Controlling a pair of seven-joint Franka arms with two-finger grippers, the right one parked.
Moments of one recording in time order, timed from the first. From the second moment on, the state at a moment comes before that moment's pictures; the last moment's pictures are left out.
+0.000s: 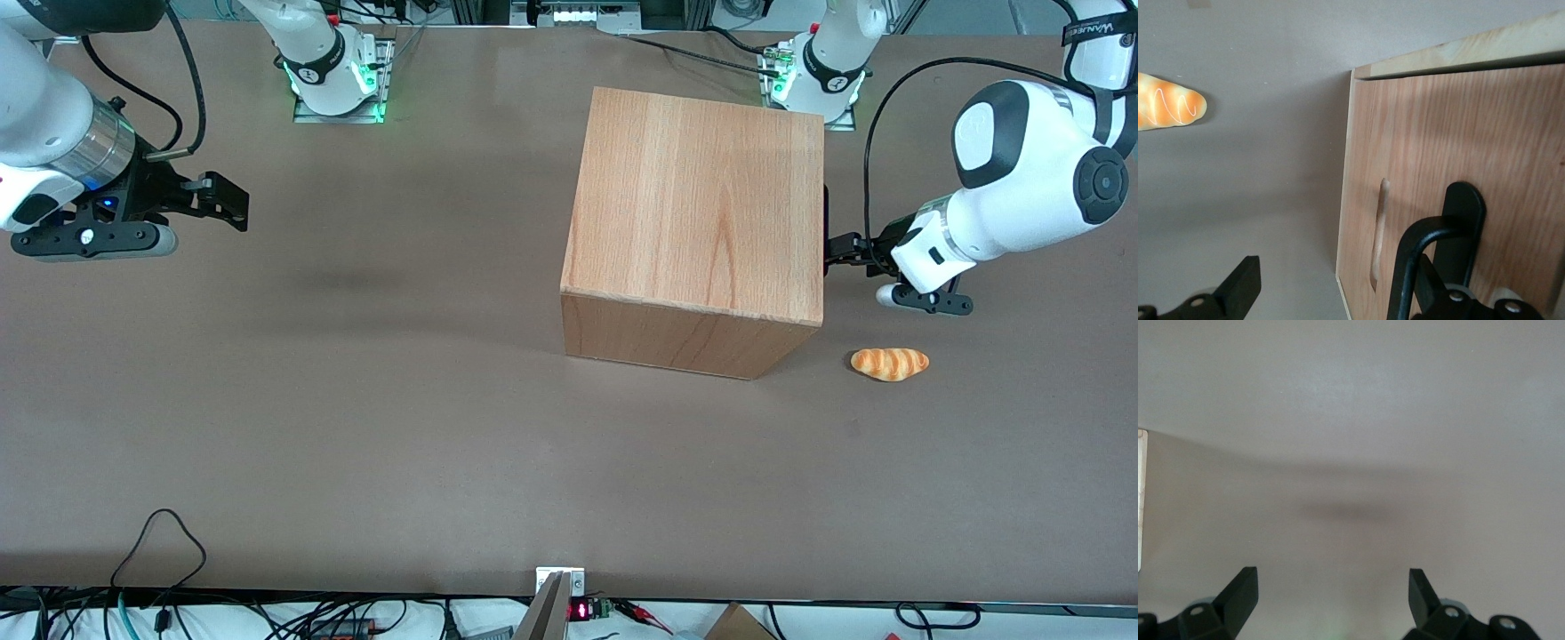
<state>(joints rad) 0.06 0.07 -0.13 -2.04 -0.30 1.94 0.10</state>
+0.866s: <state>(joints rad) 0.18 0.09 -0.12 -2.04 -0.23 1.95 0.12</state>
